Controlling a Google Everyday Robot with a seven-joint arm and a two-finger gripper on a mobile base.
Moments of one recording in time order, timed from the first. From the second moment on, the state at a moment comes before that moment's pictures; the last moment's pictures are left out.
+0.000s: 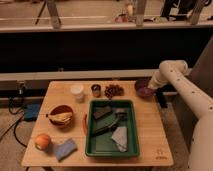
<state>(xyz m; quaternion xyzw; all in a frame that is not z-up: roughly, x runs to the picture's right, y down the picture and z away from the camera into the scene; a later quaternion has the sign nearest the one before) 0.307 -0.012 0.921 -0.16 -0.03 0.19 0.97</state>
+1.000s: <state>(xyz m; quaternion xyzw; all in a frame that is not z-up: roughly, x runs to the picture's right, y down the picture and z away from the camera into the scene) 0.304 0.002 0.958 -0.19 -0.02 0.17 0.97</state>
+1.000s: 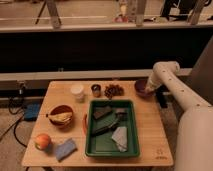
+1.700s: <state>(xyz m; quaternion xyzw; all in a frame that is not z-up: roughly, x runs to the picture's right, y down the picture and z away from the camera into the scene) 0.306 -0.006 0.951 -0.18 -0.04 0.18 0.97</state>
